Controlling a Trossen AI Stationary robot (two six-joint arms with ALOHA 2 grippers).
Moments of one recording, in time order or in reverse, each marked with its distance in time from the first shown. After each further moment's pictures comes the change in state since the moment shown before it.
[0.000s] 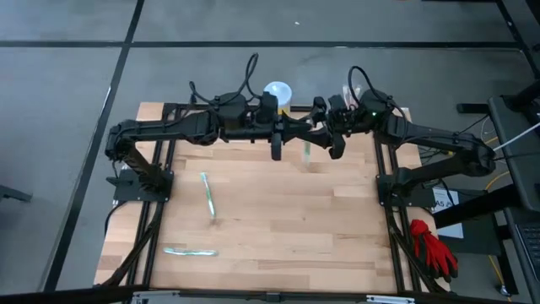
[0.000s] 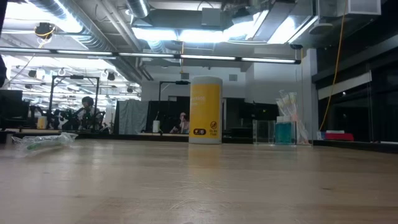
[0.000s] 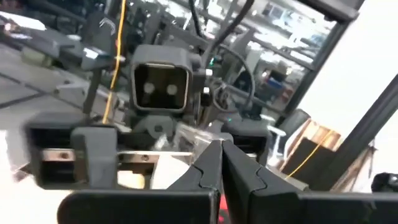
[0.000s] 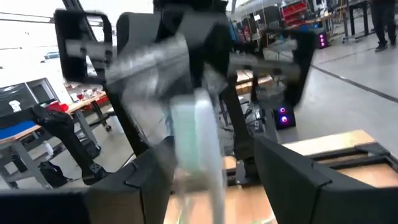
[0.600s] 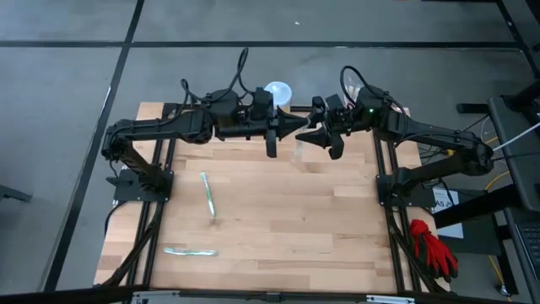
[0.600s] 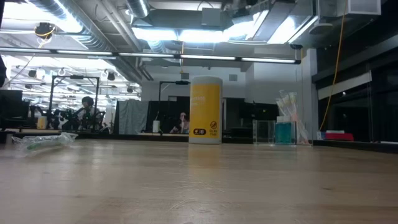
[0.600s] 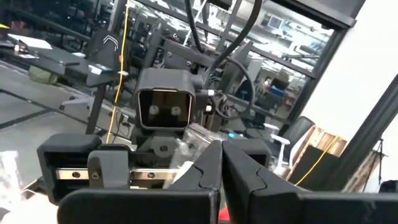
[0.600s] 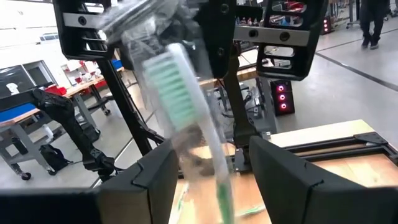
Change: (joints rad) left arm 0.000 -0.028 0.001 0.016 -0.023 0.038; right arm 0.002 0.025 0.088 -0.141 -0.023 -0.049
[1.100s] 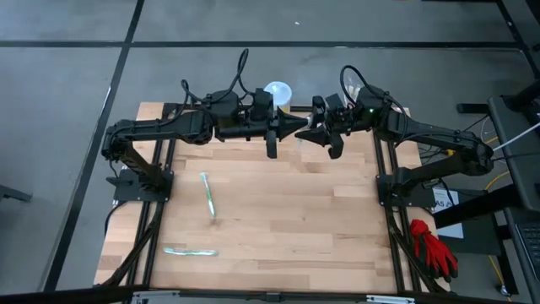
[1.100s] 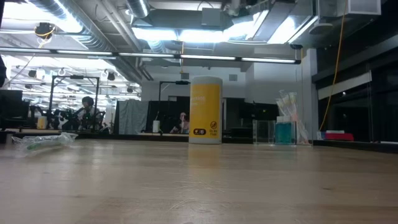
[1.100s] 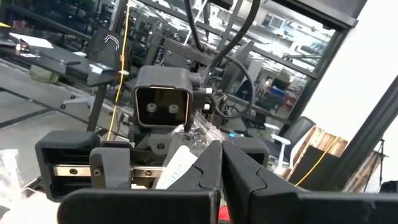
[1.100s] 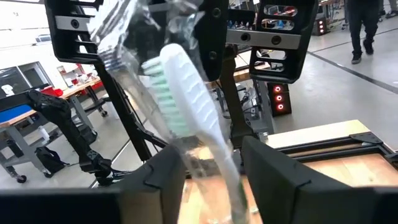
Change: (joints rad) left arm -0.007 0.000 0.000 -0.003 -0.010 -0.003; right arm 0.000 0.000 0.000 0.001 0.014 0.001
